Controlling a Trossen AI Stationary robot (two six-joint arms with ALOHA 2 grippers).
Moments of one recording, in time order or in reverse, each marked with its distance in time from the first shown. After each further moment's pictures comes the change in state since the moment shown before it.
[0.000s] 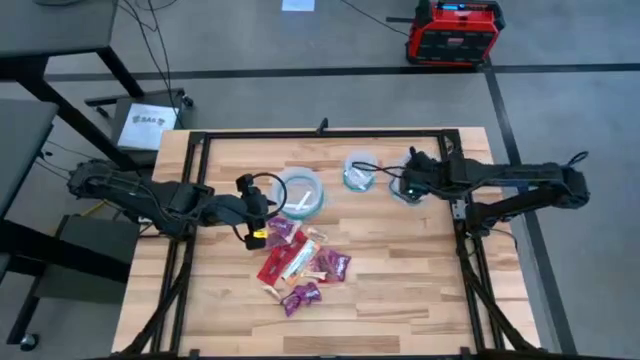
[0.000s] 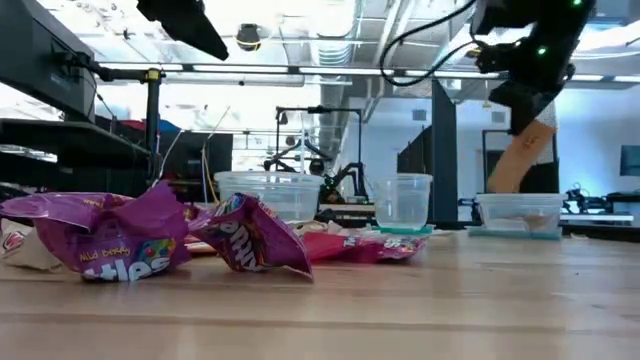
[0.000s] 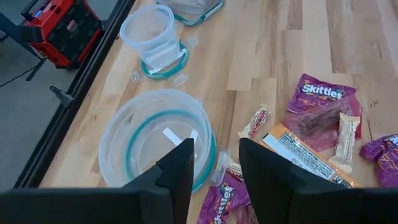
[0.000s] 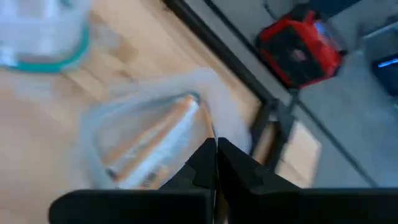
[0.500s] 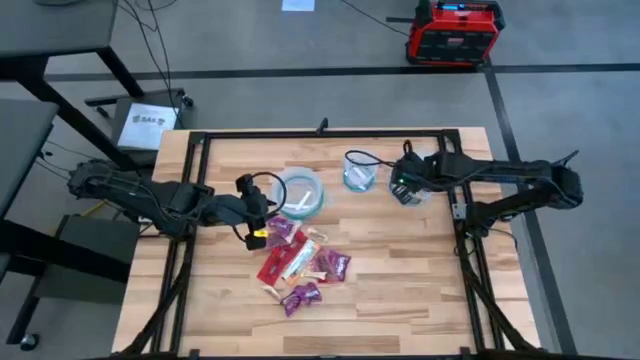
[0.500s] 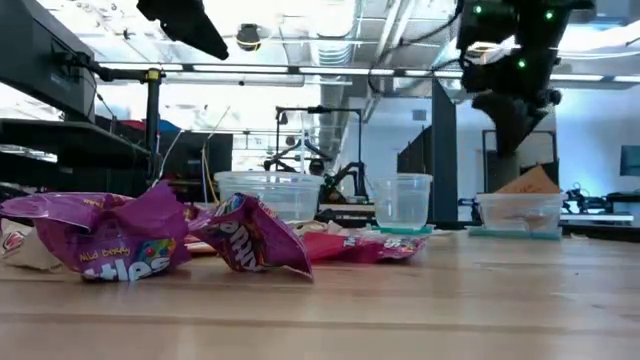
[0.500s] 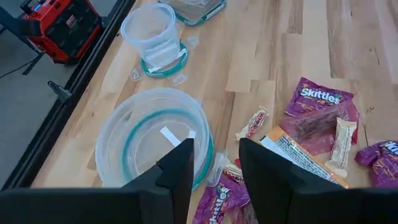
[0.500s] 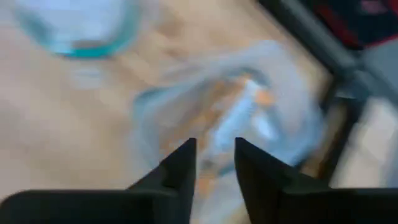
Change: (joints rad) left arm 0.000 0.000 0.000 -0.004 0.001 -0.041; right arm -0.037 0.051 0.000 0.191 -0.323 -0.060
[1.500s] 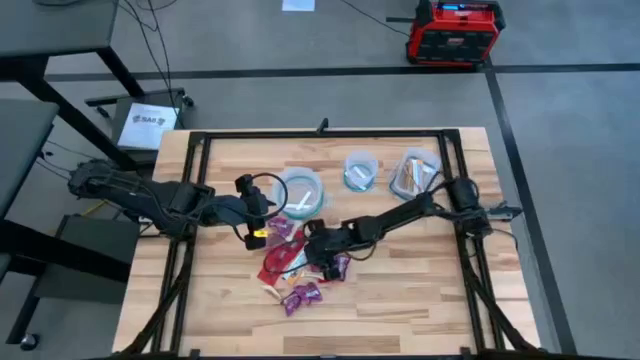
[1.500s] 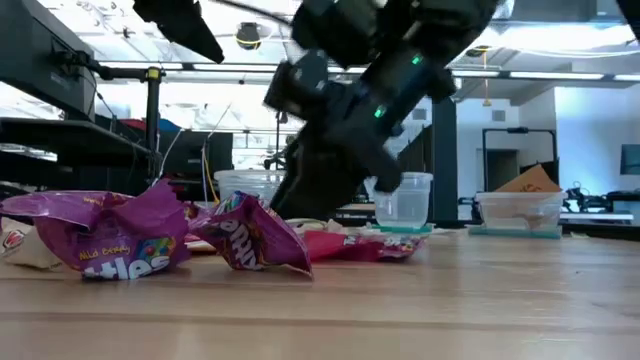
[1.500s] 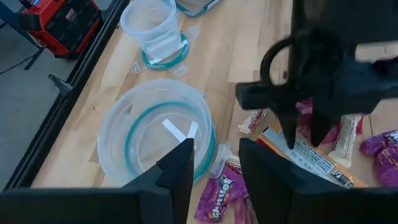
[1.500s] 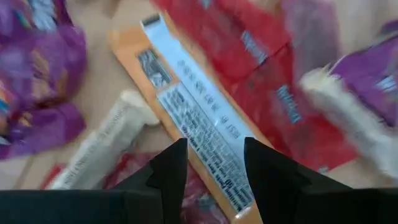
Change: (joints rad) left arm 0.000 0.000 0.000 -0.037 0.000 -0.007; right arm 0.359 0.910 0.380 0.966 -0.376 -0.740
